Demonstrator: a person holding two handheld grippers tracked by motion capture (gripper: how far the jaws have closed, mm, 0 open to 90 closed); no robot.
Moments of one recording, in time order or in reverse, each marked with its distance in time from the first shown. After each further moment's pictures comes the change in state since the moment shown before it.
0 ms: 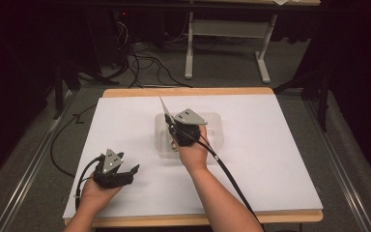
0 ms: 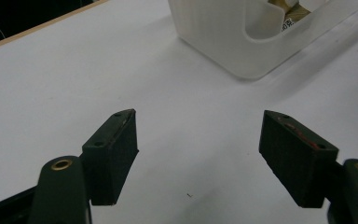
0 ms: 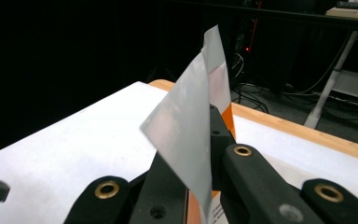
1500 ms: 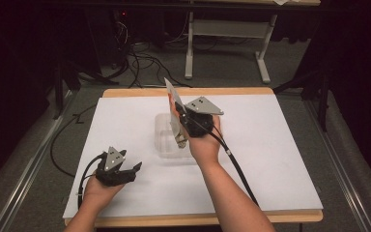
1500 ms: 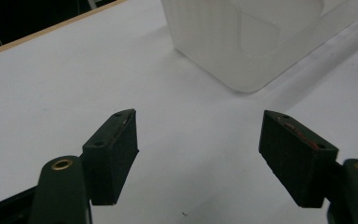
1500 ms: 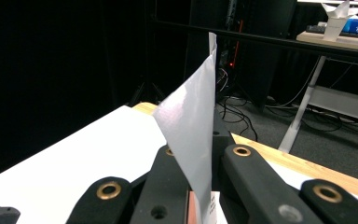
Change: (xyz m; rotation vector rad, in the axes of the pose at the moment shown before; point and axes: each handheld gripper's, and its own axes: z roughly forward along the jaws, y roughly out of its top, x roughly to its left) left arm -0.001 0.008 0.006 -0.023 -0.010 0.004; right arm -0.018 0.046 -0.035 -0.044 -0.050 -0.007
